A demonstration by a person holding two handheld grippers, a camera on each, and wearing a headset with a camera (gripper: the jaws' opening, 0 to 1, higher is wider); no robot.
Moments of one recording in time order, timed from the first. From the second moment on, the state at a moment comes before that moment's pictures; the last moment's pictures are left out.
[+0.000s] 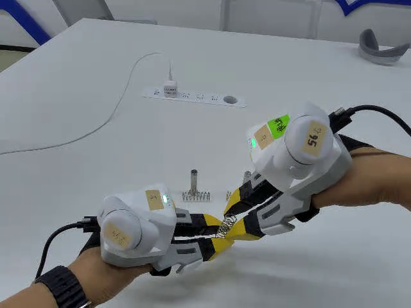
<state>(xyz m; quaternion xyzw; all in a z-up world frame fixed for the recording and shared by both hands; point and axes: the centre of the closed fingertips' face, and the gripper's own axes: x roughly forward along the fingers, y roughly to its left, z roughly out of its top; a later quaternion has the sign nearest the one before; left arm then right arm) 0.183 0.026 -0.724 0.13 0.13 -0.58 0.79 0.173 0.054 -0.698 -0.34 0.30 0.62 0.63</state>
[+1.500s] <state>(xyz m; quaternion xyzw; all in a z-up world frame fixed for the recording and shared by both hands) 0.205 0.072 -0.720 0.08 0.15 -0.51 0.84 0.200 0.003 -0.684 -0.34 0.33 0.56 0.68</state>
